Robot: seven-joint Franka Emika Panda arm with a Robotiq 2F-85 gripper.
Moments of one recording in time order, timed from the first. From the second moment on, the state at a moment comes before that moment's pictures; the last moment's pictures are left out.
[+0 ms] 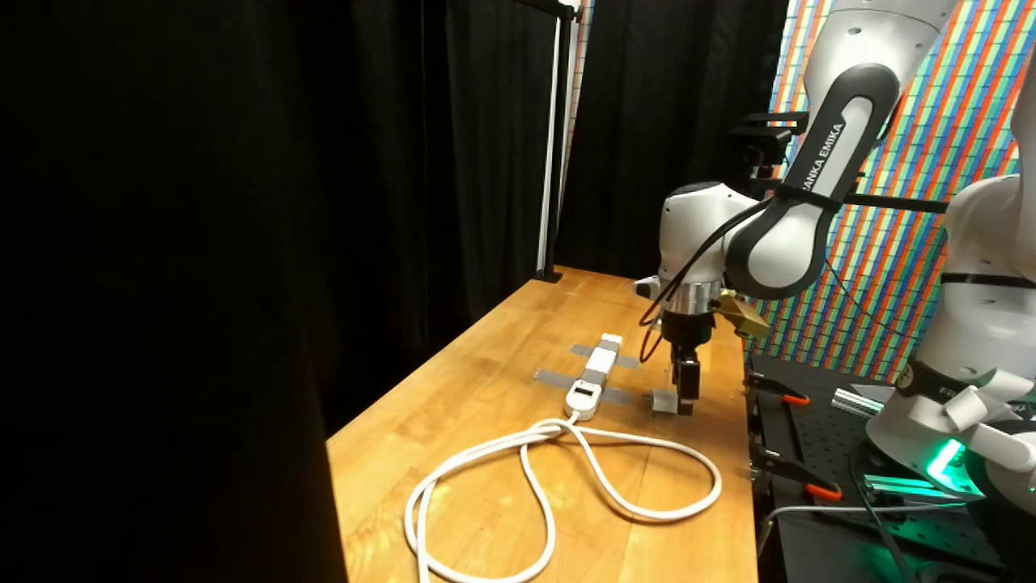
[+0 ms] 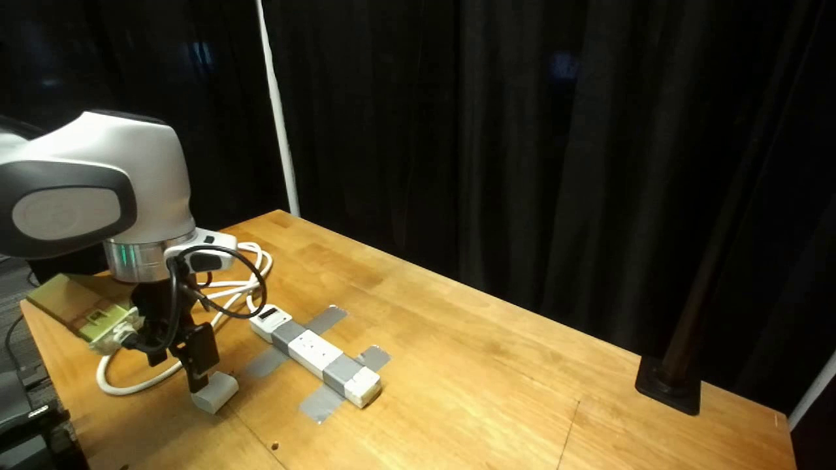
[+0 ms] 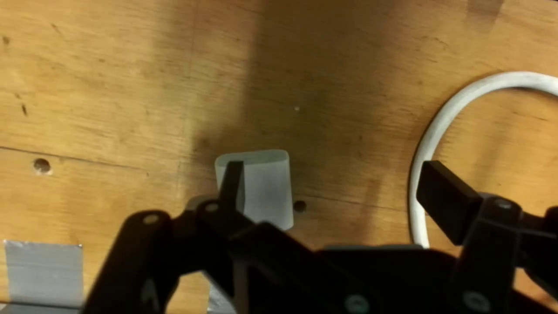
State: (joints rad) arm 0.09 0.13 0.06 -2.77 0.02 2.77 -0.10
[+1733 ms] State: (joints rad) arm 0.06 0.27 0.01 -2.75 -0.25 2.97 0.10
